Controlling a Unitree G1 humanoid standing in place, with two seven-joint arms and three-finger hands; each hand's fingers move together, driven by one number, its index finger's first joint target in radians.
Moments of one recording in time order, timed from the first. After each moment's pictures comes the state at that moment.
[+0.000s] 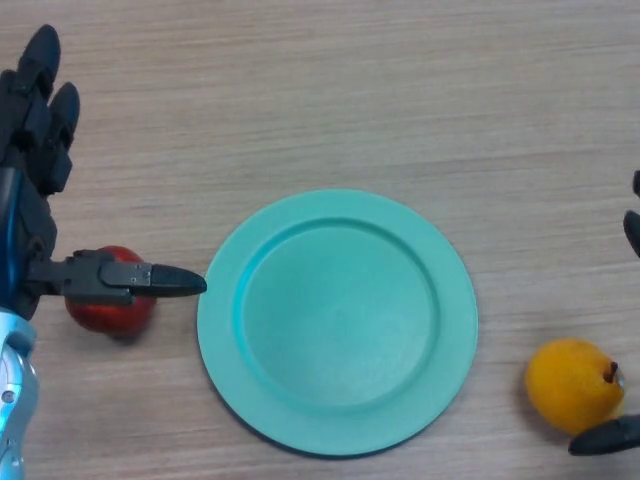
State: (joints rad) left arm -0.10 0.29 0.17 -0.41 -0.19 0.17 -0.04; right arm 0.20 -0.20 -0.30 -0.24 0.04 -0.25 0.41
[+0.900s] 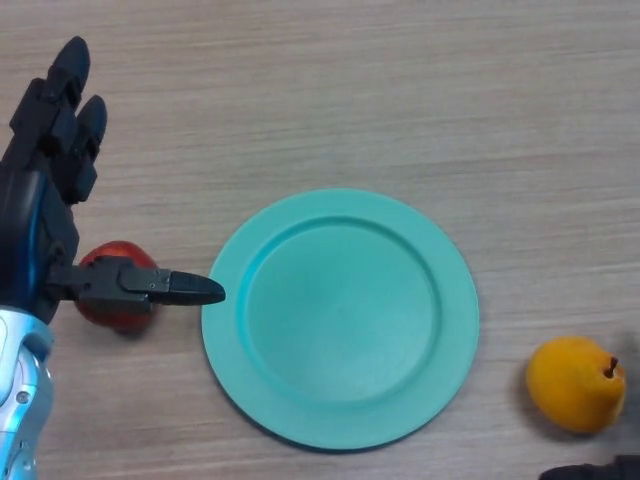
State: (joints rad) left arm -0.10 0.27 0.15 -0.45 -0.19 0.26 -0.04; right arm 0.21 -0.19 -0.15 0.28 -0.09 -0.63 -0.02
